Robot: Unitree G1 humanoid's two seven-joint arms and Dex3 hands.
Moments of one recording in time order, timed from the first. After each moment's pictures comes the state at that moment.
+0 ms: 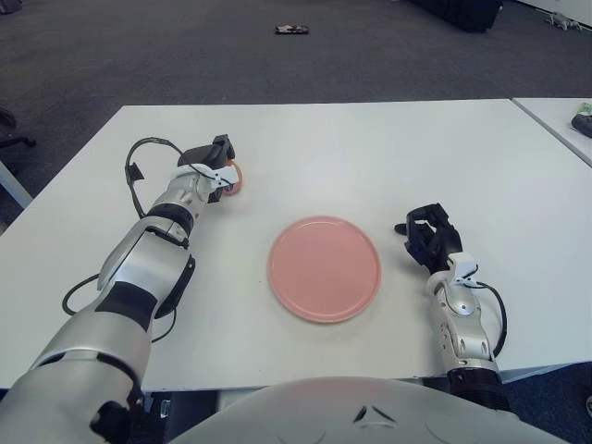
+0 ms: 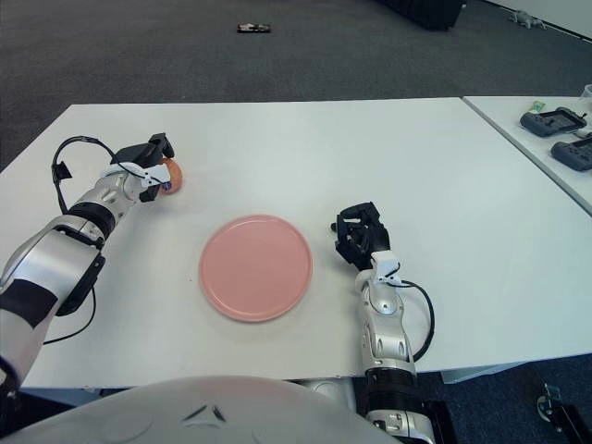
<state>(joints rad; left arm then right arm) -0.90 0.35 -0.44 1.36 0.64 -0.17 0.22 0.10 -0.01 -0.11 0.12 -0.01 -0.16 -0.06</state>
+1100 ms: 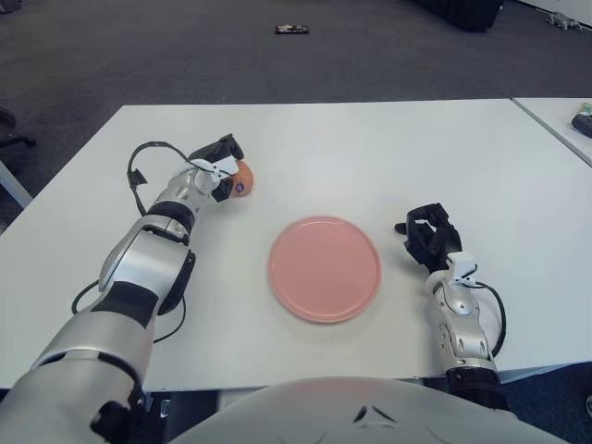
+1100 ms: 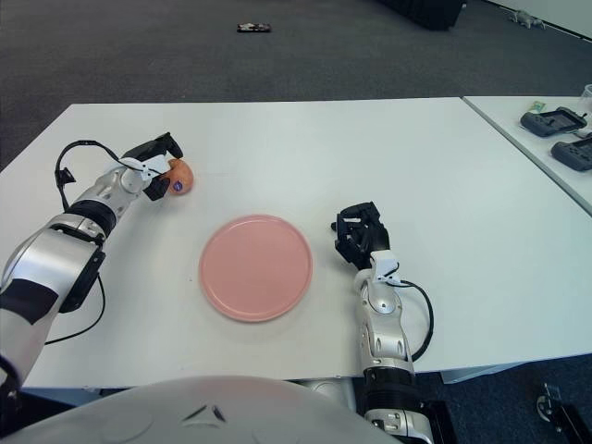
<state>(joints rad) -0.91 0.35 -0.30 1.34 0.49 -0.23 0.07 0.09 0.00 -0.11 0.13 -0.01 -0.16 -0.08</state>
